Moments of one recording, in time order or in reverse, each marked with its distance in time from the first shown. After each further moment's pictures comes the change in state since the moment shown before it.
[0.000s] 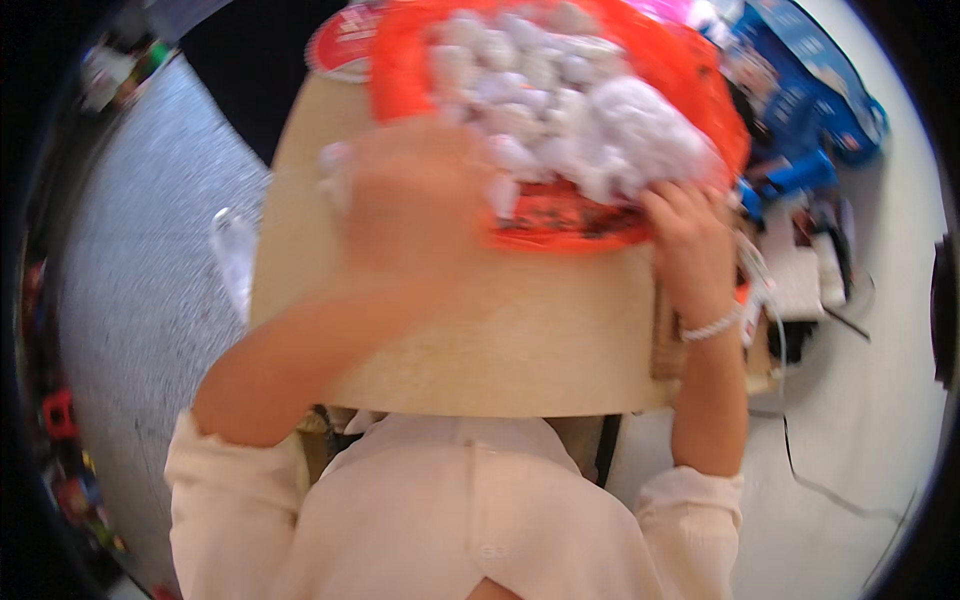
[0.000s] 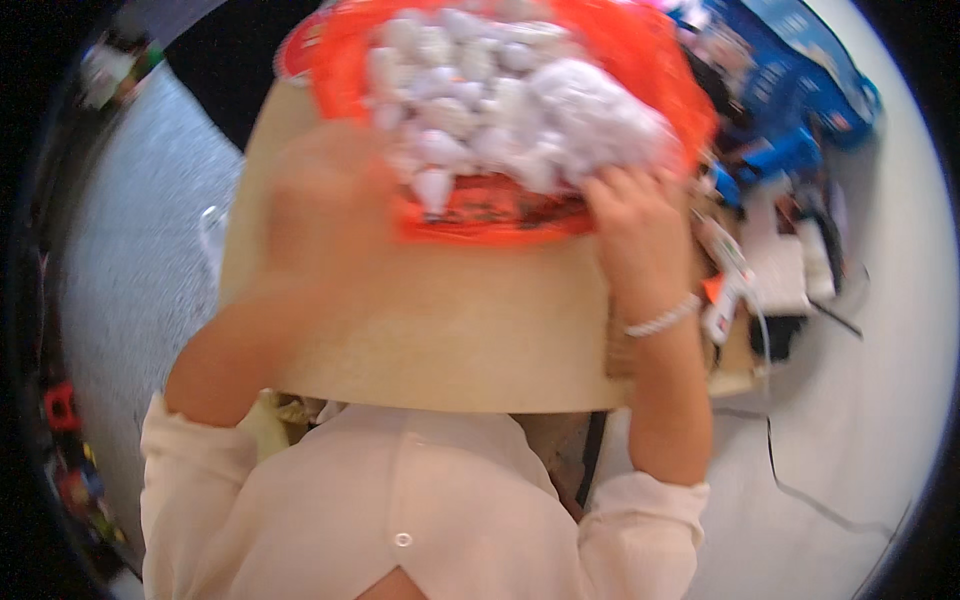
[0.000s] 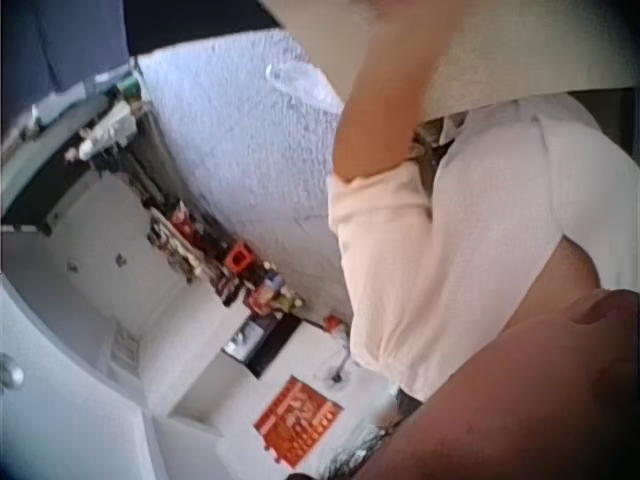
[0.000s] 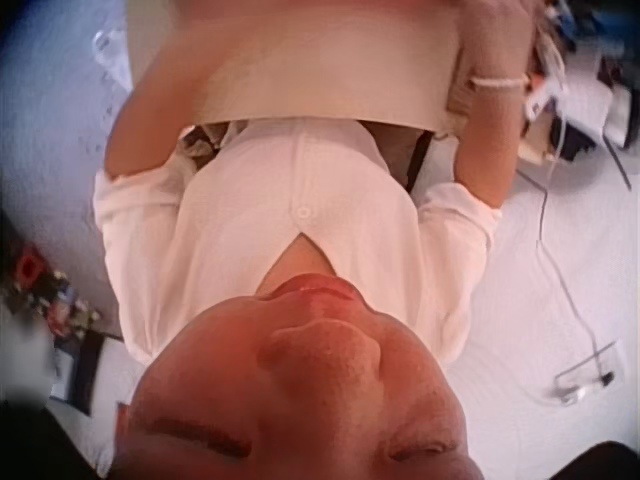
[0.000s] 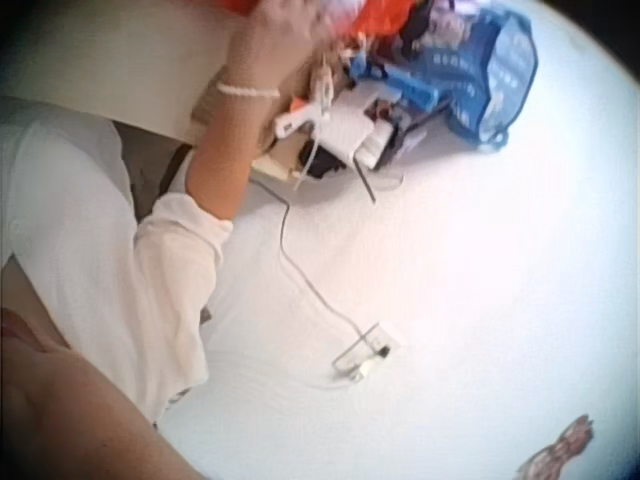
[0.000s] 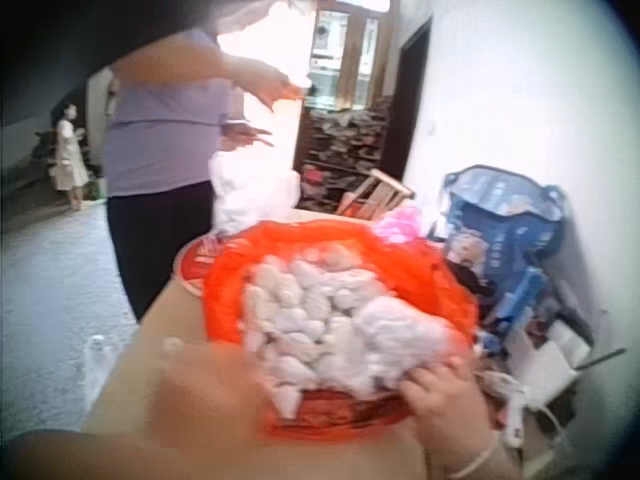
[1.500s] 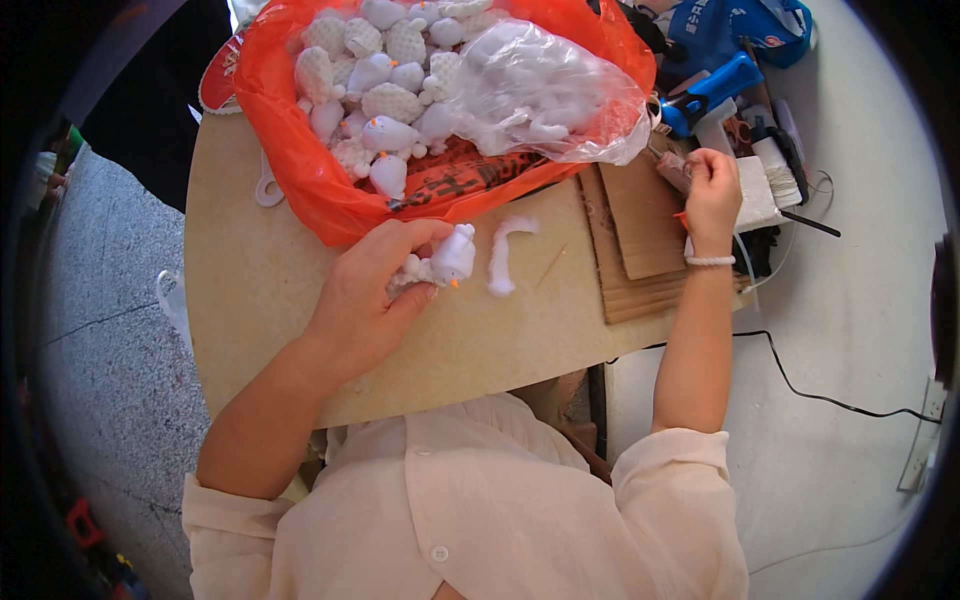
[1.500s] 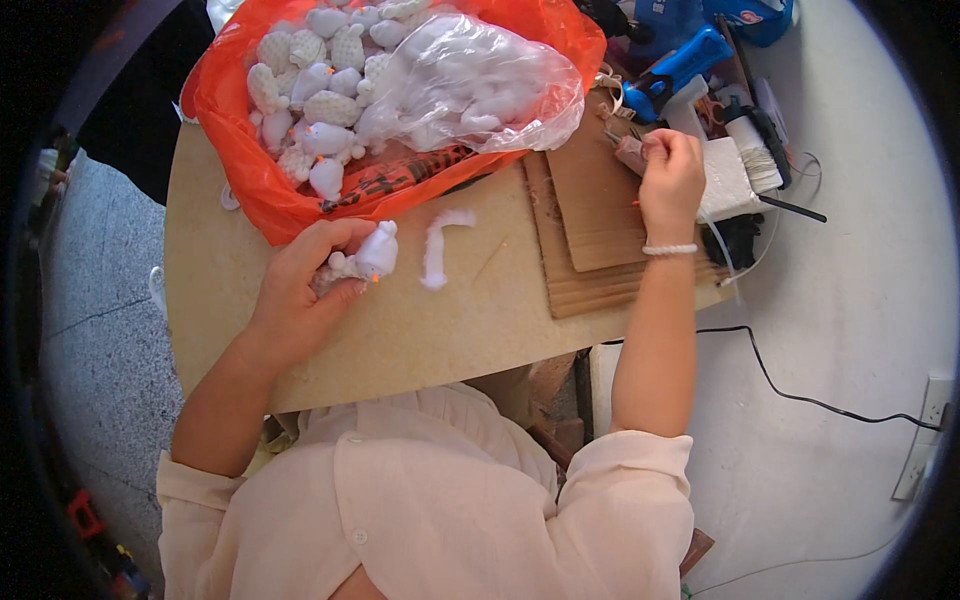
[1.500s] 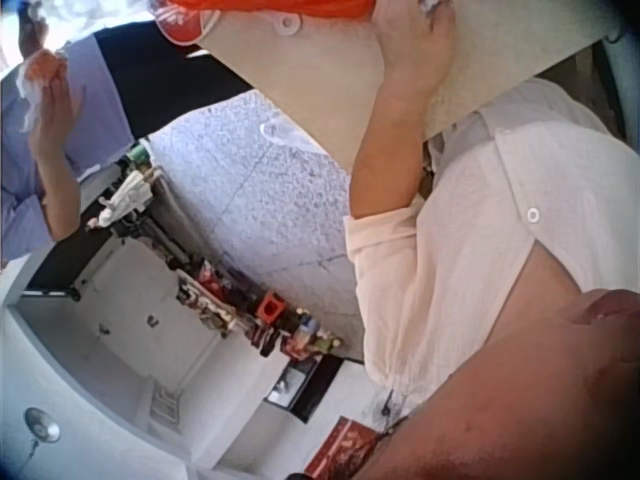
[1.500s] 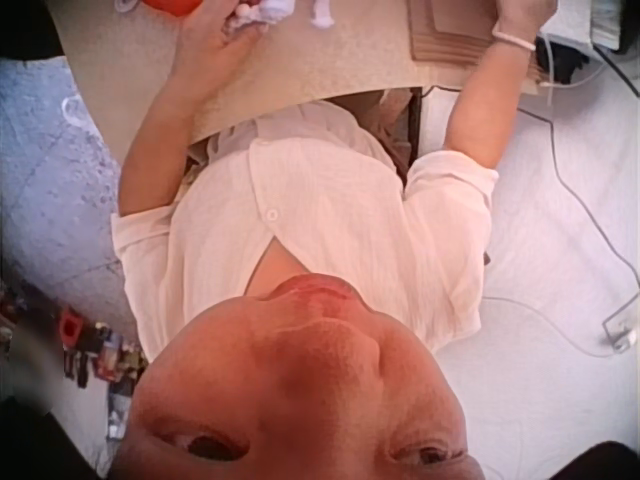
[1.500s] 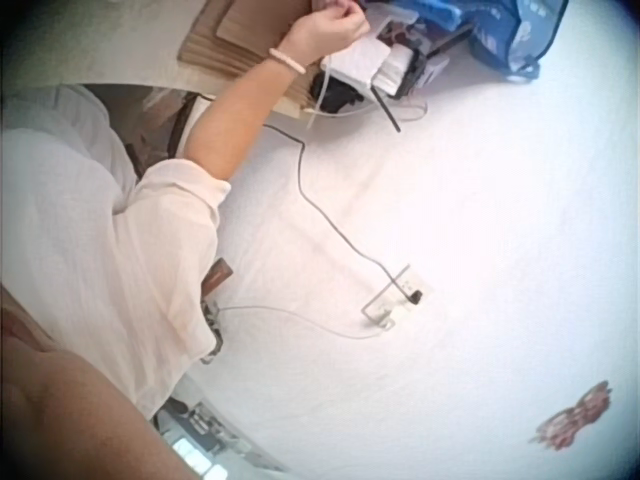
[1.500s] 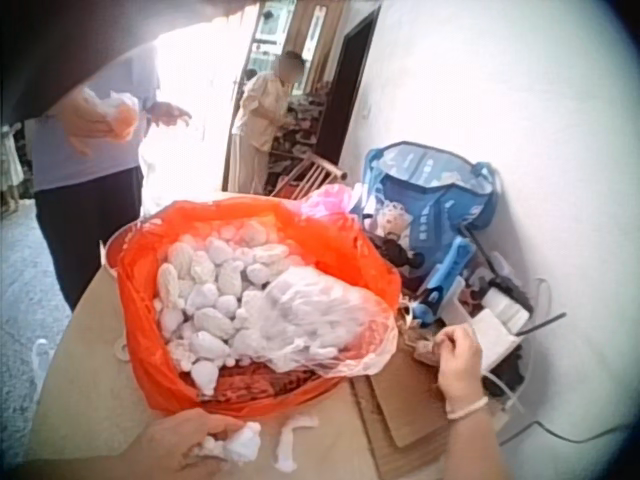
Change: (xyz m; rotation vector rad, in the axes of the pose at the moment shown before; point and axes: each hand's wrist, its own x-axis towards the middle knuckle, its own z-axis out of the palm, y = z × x) left_hand -0.029 0.088 0.072 -1.070 -0.419 -0.095; right_hand -0.128 0.175 0.062 0.363 0.457 0.780
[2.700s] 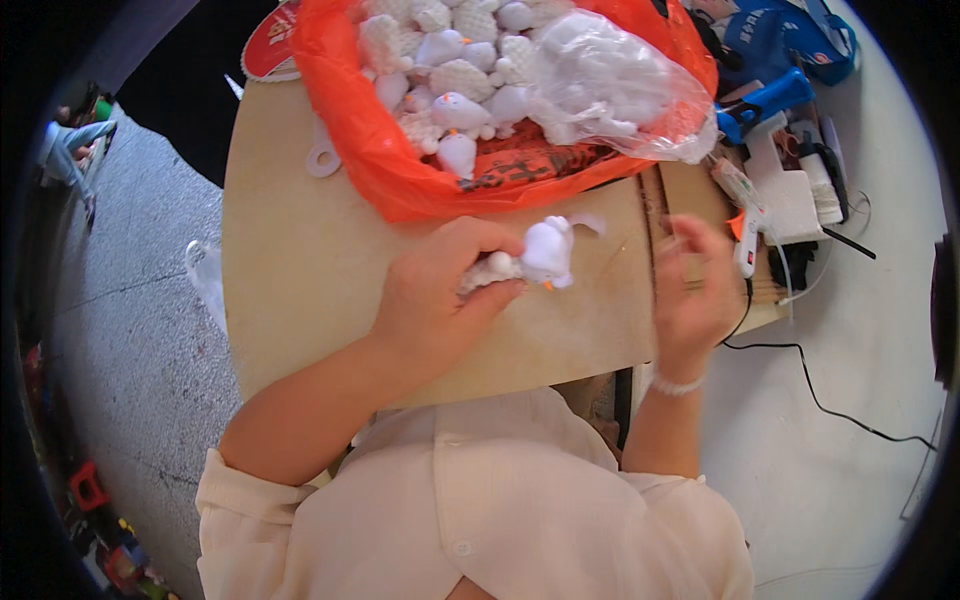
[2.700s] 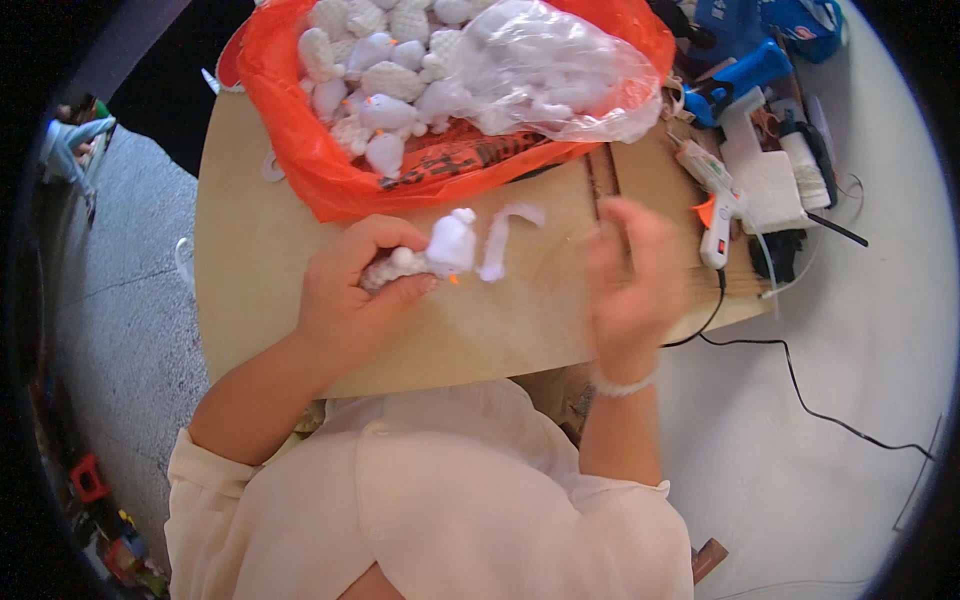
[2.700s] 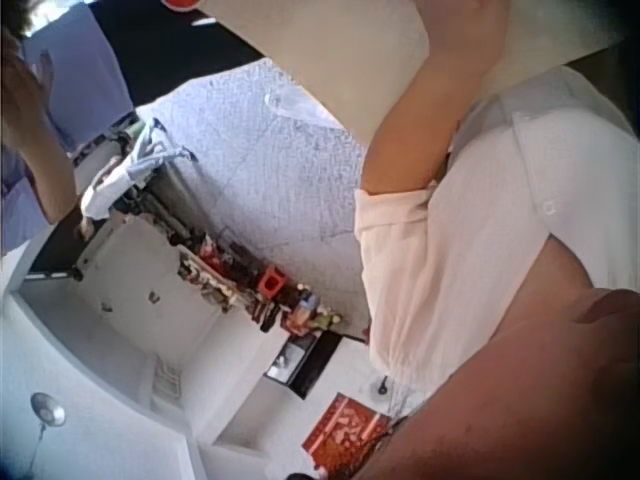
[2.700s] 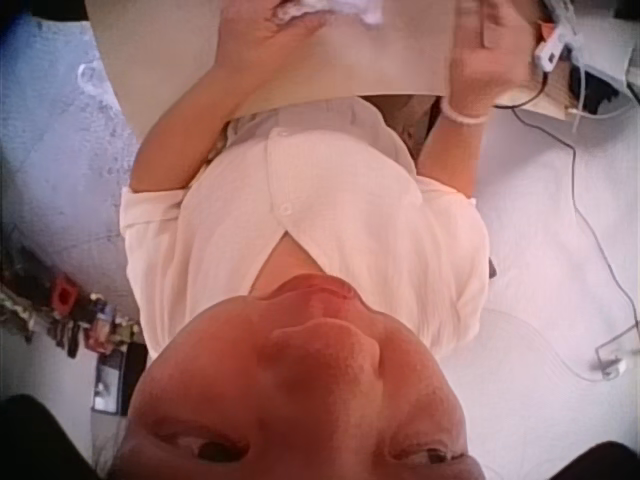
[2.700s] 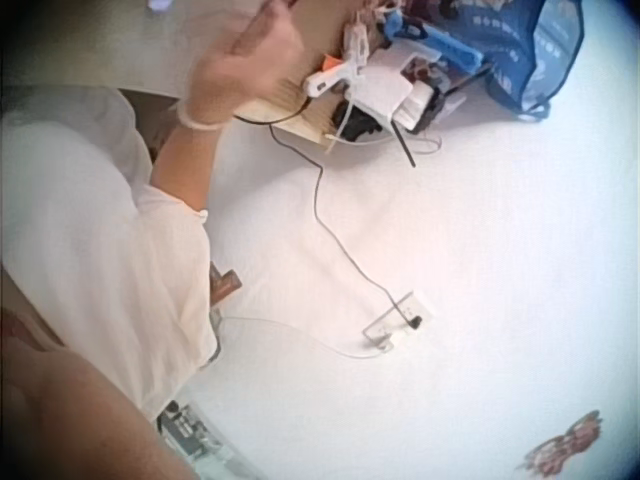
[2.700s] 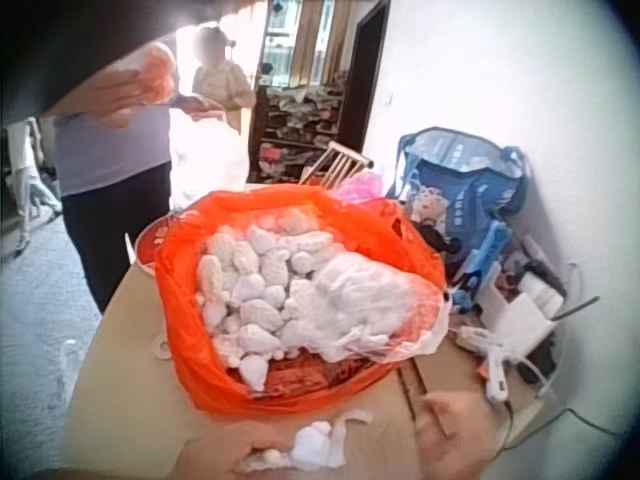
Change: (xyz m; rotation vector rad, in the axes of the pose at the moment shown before) left_hand -0.045 -0.022 -0.035 0.010 0.108 0.007; right_hand -0.138 -0.177 0.026 0.148 -0.059 -0.109
